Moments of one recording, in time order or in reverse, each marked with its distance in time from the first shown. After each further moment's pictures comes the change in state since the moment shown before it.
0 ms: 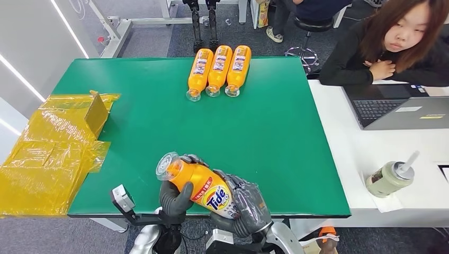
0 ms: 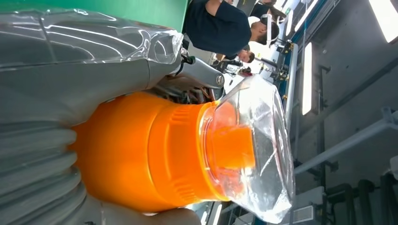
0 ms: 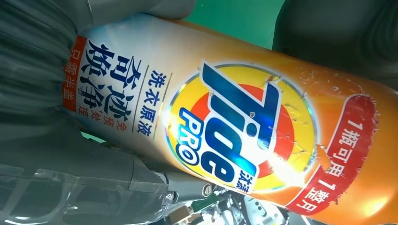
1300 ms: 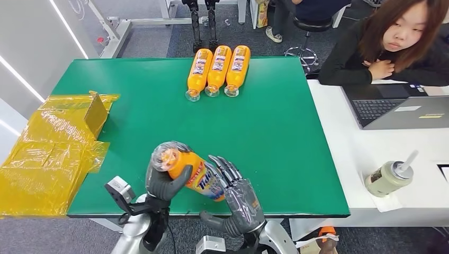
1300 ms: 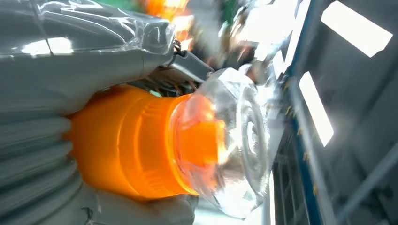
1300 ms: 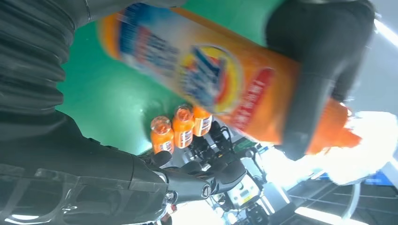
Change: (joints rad) left arm -0.057 0.073 0.046 -0.098 -0.241 0.321 -0.006; right arm -0.011 0.047 0.017 -0.035 0.023 -0.077 -0.034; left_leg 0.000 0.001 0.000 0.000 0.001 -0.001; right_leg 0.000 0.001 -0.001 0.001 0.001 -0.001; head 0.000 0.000
